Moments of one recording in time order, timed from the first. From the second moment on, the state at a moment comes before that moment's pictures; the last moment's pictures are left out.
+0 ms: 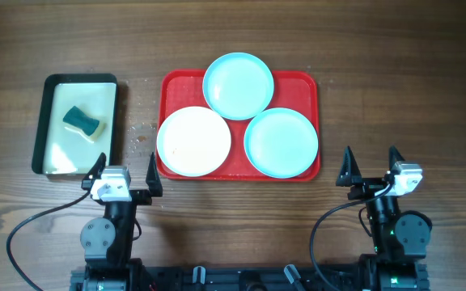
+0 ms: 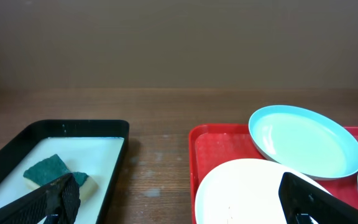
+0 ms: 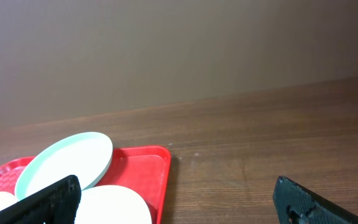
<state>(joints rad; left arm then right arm) 0.00 0.02 0.01 -0.07 0.02 -0.02 -0.04 0.03 0.01 0.00 -0.10 0.18</state>
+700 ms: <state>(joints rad) 0.00 0.02 0.01 0.01 0.33 -0.04 -0.04 0.03 0.01 0.00 -0.10 0.18</state>
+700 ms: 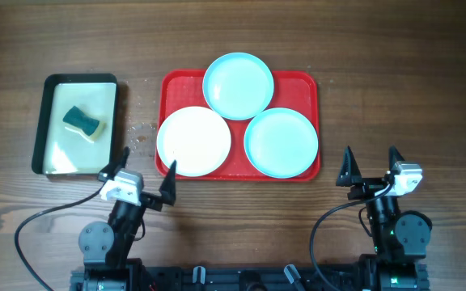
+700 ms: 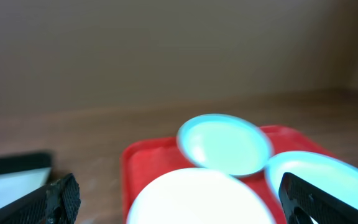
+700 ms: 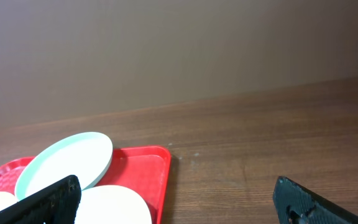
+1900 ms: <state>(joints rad) 0.25 1.63 1.67 -1.02 0.16 -0.30 -0.04 0.03 0.01 0.00 -0.10 0.18</state>
